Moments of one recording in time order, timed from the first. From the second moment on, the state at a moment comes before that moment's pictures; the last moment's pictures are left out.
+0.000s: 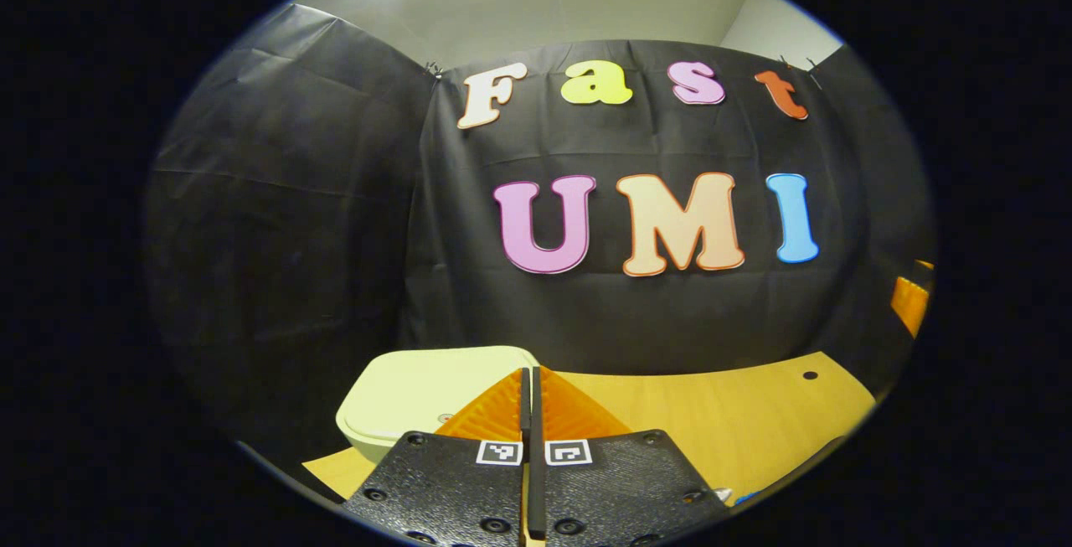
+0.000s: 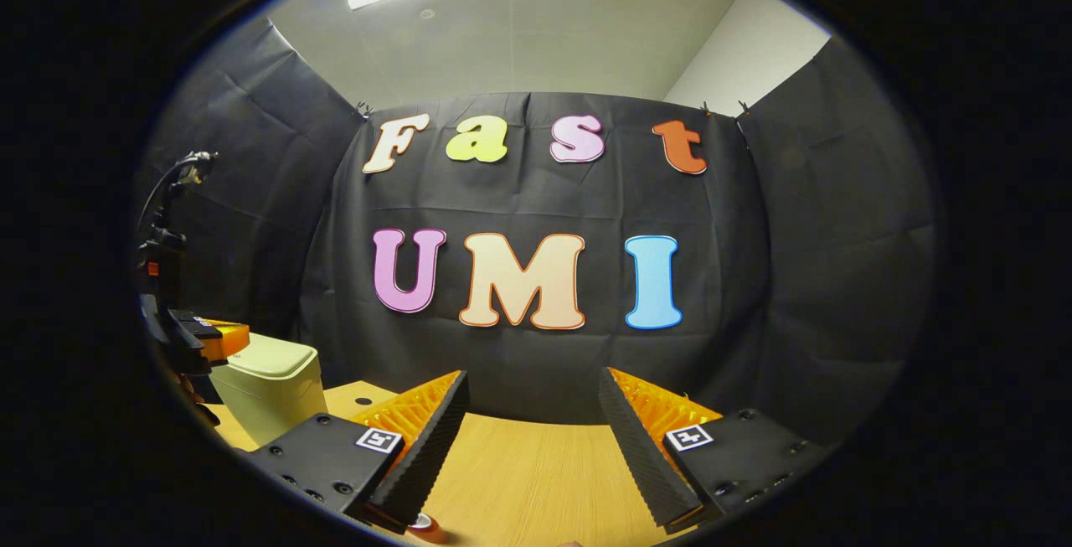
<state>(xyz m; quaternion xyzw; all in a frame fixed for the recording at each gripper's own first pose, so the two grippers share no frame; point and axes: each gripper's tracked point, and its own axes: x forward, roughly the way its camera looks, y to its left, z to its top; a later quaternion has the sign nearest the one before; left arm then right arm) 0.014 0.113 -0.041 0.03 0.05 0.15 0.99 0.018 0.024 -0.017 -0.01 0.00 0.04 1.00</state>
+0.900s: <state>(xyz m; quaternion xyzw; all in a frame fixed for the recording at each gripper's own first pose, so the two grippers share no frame) 0.004 0.162 -0.085 -0.01 0.07 0.18 0.98 0.015 0.041 -0.043 -0.03 0.04 0.05 1.00</state>
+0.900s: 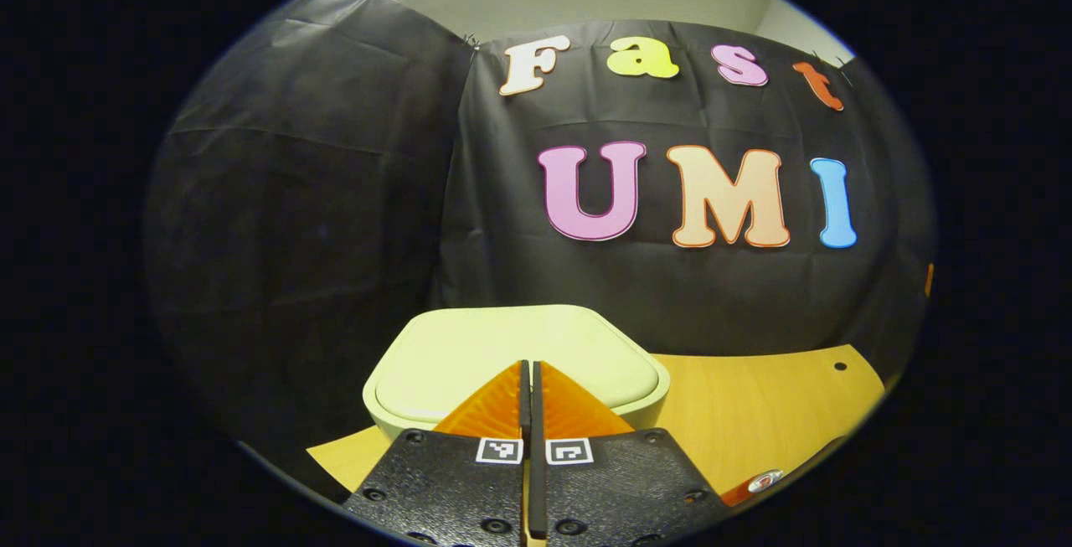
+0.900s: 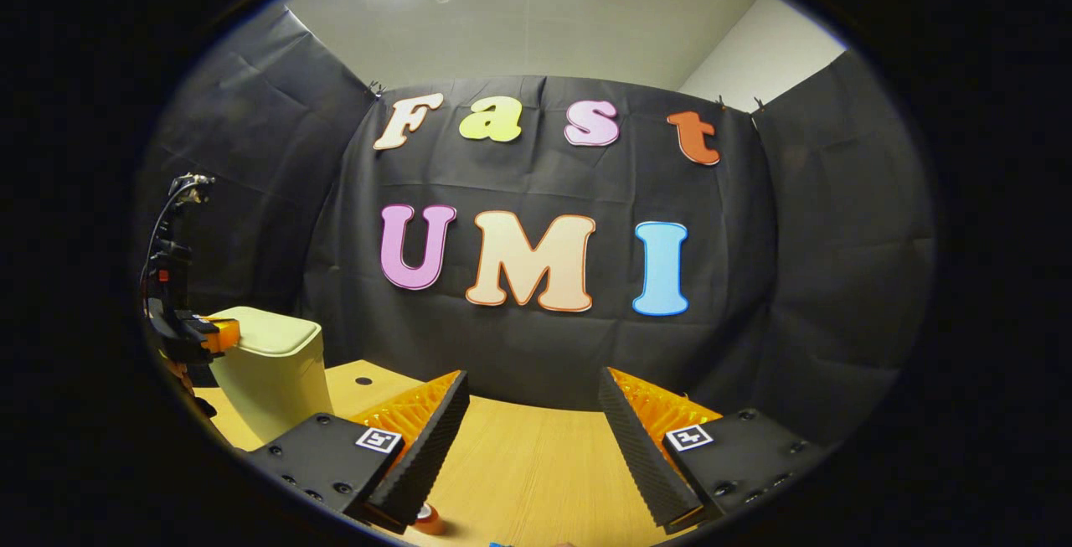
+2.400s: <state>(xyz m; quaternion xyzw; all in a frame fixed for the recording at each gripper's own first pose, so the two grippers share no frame) -0.042 0.120 0.039 0.07 -0.04 0.15 0.99 -0.061 0.016 -0.390 -0.07 0.49 0.14 0.86</state>
